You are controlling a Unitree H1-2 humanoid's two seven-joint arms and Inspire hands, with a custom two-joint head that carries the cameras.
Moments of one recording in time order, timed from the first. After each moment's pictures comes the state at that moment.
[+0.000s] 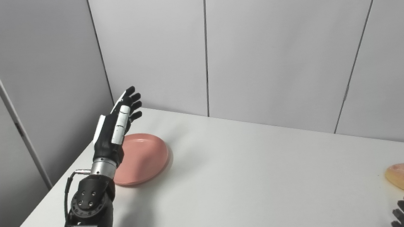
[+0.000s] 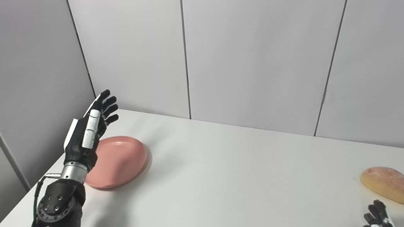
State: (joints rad) left arm -0.43 0.42 0.30 0.19 -0.15 0.01 -0.04; right arm -0.08 -0.10 -0.06 0.04 0.19 -0.08 0.14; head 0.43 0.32
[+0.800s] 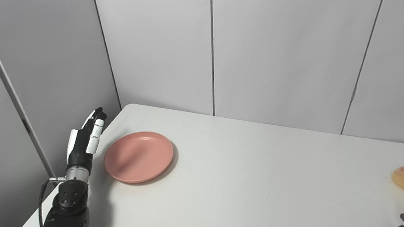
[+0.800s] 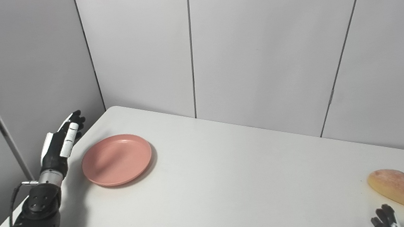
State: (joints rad) left arm -0.48 0.54 0.30 0.65 -0.04 -0.22 0.04; right arm -0.07 -0.09 -0.07 0.02 0.20 -0.08 0.14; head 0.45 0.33
